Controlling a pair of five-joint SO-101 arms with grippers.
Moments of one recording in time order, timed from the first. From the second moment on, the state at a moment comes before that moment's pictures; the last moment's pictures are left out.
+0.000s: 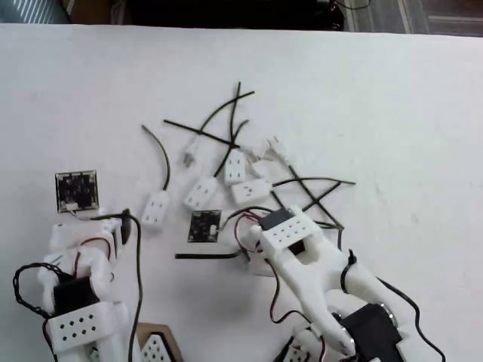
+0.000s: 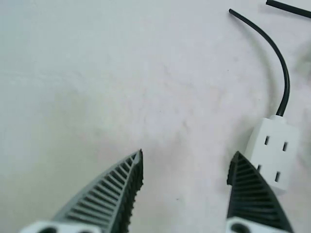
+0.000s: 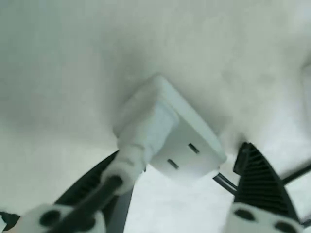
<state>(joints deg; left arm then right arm) -24.7 -85.0 88.0 51.4 -12.8 -32.9 -14.6 57.5 51.7 55.6</state>
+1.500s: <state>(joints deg) -24.7 -85.0 88.0 51.4 -12.8 -5.1 -2.9 16.3 49.8 50.2</state>
